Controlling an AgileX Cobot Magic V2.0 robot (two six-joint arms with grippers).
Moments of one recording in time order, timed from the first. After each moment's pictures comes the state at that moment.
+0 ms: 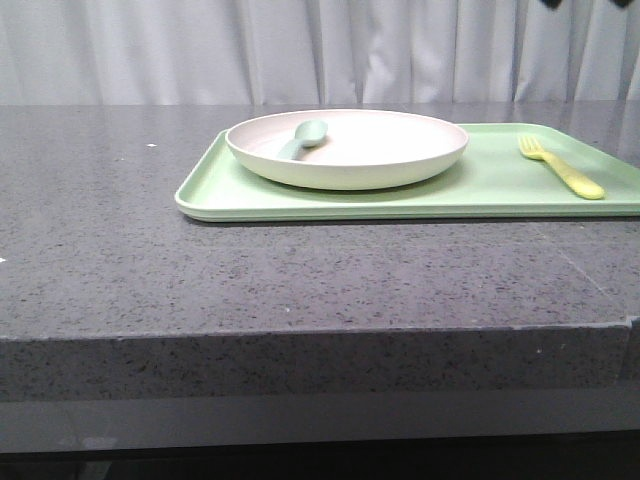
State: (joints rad) left arm -0.29 0.67 -0.93 0.01 1.02 0.07; right arm 0.18 1.56 -1.64 0.06 1.13 0.09
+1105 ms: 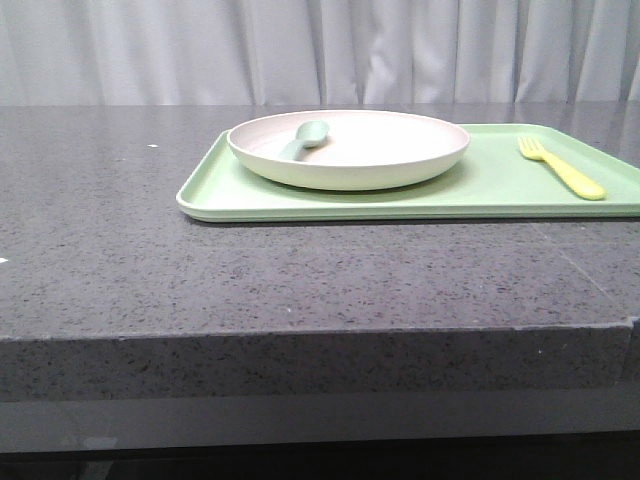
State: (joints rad) left arm -0.29 0.67 -0.93 0.01 1.01 0.07; right arm 0.21 0.55 -0.77 0.00 0.92 0.08
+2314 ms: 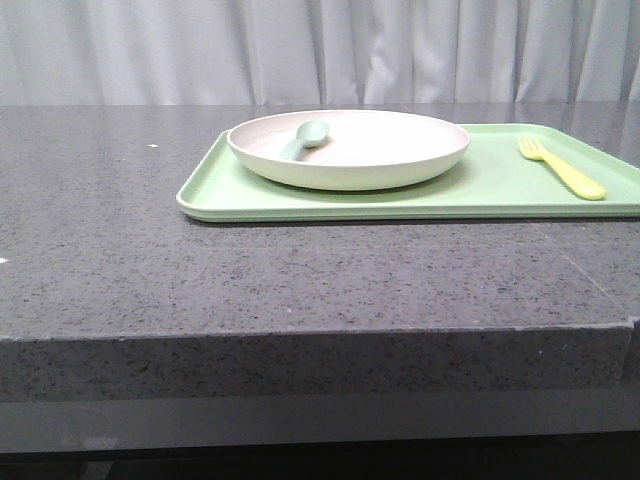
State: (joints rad) left arm -0.10 0.34 -0.52 0.04 0.56 0.07; right arm 0.21 0.53 -0.75 0.00 0.89 0.08
